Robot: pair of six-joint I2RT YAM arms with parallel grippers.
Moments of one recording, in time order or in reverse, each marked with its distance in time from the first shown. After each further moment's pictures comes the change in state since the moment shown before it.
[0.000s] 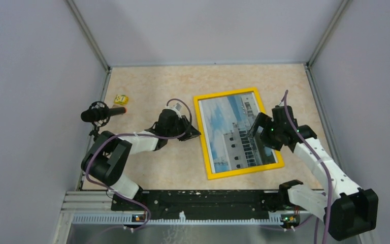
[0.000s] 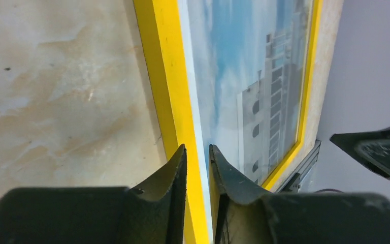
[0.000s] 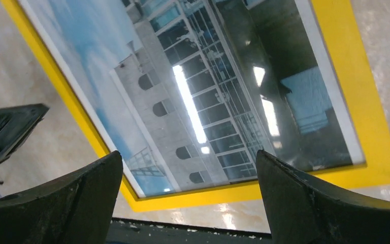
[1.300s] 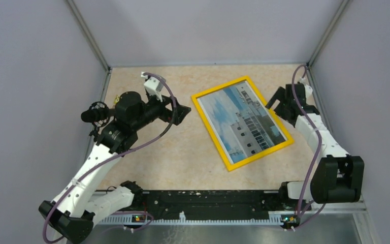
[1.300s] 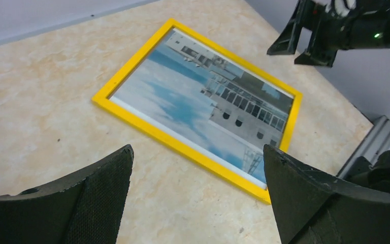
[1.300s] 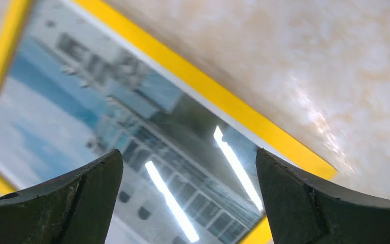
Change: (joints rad) left arm -0.002 -0.592 0.443 -0.595 -0.051 0.706; right arm -0.257 0.301 0.121 0.248 0.307 -0.050
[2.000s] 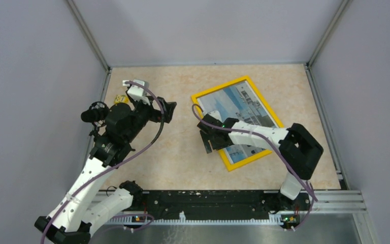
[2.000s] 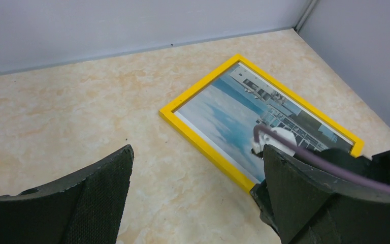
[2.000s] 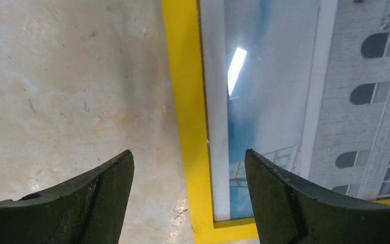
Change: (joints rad) left arm 0.014 -0.163 -0.113 0.052 -0.301 0.040; right arm 0.898 0.387 0.249 -0.200 0.093 -0.093
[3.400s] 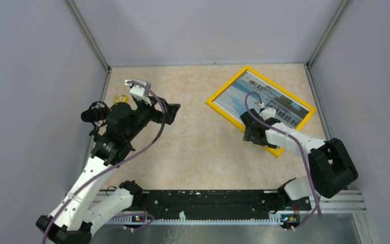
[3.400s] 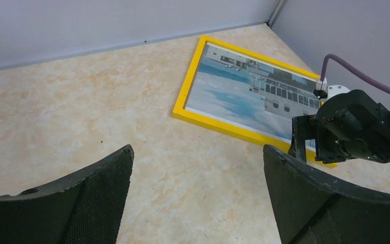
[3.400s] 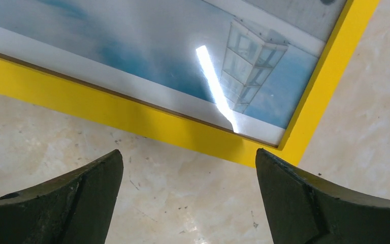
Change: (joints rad) left arm 0.021 0.005 -0.021 0.031 0.111 -0.036; right arm -0.383 -0.269 -0.323 -0.018 0.284 0.233
